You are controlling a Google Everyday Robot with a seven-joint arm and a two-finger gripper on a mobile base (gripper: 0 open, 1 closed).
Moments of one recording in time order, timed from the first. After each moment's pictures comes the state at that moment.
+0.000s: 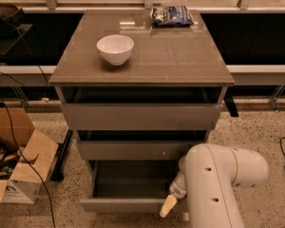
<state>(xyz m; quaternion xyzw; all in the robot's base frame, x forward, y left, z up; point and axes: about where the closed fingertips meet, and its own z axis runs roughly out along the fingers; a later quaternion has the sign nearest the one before) 0.503 -0.150 0.166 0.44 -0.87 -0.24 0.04</state>
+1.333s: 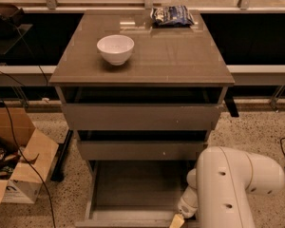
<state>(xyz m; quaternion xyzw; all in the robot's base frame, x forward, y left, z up) 0.406 -0.170 0.171 0.40 -0.86 -0.29 0.11</state>
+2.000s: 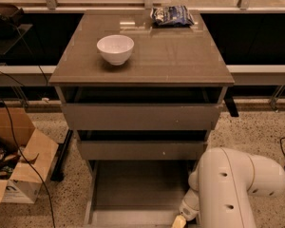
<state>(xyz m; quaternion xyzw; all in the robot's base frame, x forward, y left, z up) 0.396 -0.175 0.170 0.39 -0.86 -0.29 0.11</state>
